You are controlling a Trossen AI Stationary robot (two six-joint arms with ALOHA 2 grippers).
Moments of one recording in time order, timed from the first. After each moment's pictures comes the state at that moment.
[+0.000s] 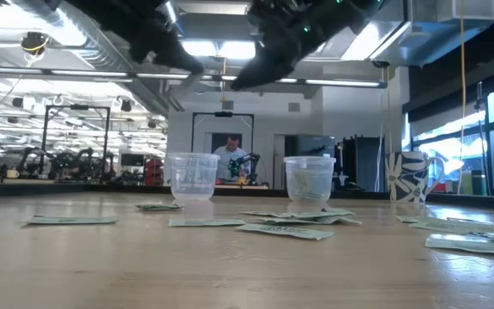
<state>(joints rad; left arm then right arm) -0.07 1.15 0.71 0.02 -0.58 0.34 -0.08 1.69 1.22 -0.08 0.08 -0.20</state>
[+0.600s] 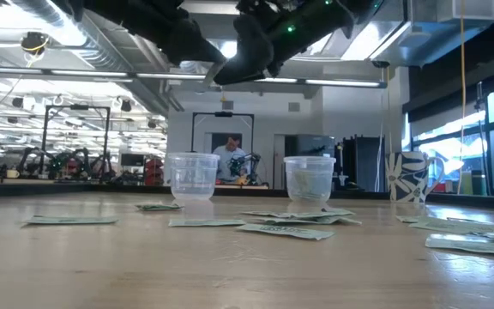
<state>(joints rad) -0.04 1.26 0.71 0.31 -0.63 0.47 -0.05 1.74 1.22 0.09 0.24 -0.13</state>
